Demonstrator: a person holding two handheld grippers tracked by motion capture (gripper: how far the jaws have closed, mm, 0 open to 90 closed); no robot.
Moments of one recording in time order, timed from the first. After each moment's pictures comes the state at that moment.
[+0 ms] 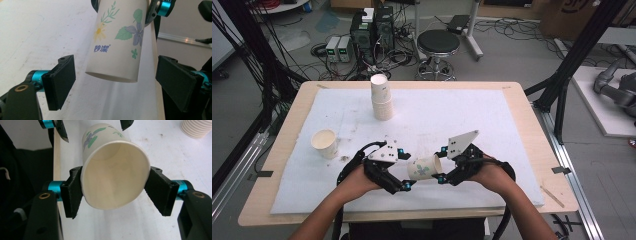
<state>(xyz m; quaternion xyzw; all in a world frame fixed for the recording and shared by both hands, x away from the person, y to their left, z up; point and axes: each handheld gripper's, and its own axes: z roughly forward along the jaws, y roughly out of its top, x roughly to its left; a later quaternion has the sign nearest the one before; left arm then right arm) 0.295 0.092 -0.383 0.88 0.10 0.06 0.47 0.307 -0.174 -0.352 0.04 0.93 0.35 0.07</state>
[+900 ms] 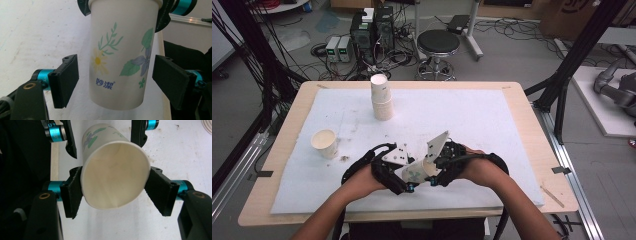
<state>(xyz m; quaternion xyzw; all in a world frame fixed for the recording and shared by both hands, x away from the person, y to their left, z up) 0.298 0.074 -0.388 0.91 0.09 0.05 0.41 0.306 -0.131 -0.341 -0.01 0.97 0.24 0.08</state>
